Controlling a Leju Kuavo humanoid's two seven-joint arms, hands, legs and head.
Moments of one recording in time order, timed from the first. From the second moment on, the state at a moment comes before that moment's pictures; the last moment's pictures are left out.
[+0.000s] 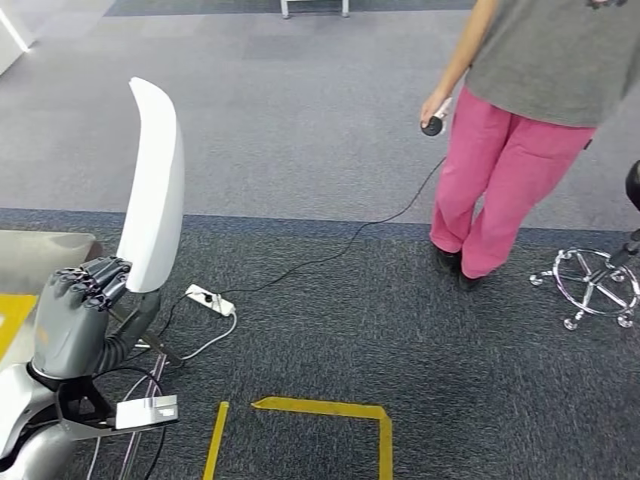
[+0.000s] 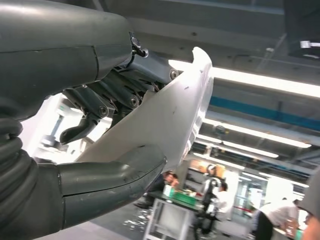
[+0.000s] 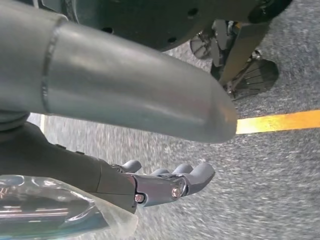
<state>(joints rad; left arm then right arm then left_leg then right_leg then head) -0.09 0.35 -0.35 -1.94 -1.04 0.43 -0.21 -0.01 0.36 -1.48 -0.48 1.17 -0.08 -0.17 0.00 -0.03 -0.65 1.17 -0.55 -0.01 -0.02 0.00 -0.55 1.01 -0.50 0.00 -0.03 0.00</state>
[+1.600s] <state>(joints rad) -0.10 0.35 -0.35 -1.94 -1.05 0.41 -0.20 0.00 0.36 -1.45 -0.48 1.18 -0.13 -0.15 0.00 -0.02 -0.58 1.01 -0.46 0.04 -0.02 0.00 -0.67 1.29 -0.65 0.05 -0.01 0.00</state>
